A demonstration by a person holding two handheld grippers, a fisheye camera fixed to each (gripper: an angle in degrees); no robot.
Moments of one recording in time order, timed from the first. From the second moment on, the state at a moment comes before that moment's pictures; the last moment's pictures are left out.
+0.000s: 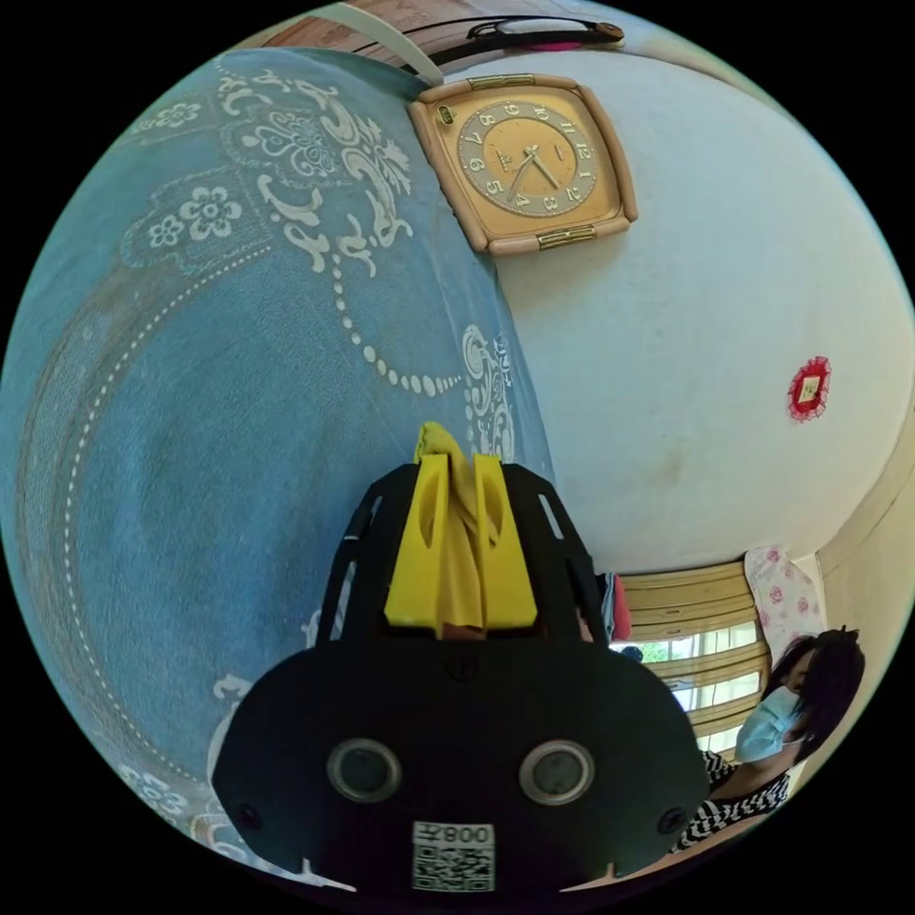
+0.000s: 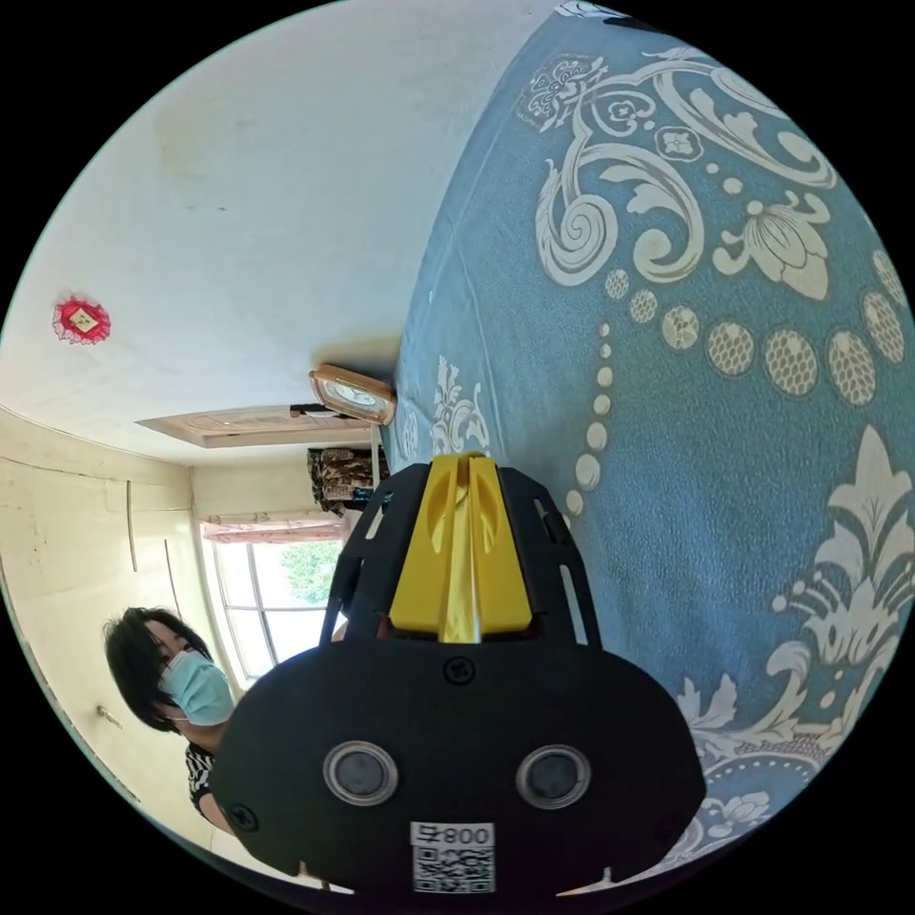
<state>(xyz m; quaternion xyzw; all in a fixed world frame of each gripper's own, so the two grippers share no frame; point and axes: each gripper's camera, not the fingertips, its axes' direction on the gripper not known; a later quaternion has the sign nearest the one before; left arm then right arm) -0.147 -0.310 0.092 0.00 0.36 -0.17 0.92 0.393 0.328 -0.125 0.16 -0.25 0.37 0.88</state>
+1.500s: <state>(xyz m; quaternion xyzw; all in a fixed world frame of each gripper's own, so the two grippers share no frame) 0.262 -0.201 0.176 -0.07 0.03 0.36 0.93 0.015 0.081 0.014 -0.09 0.22 -0.07 0.97</state>
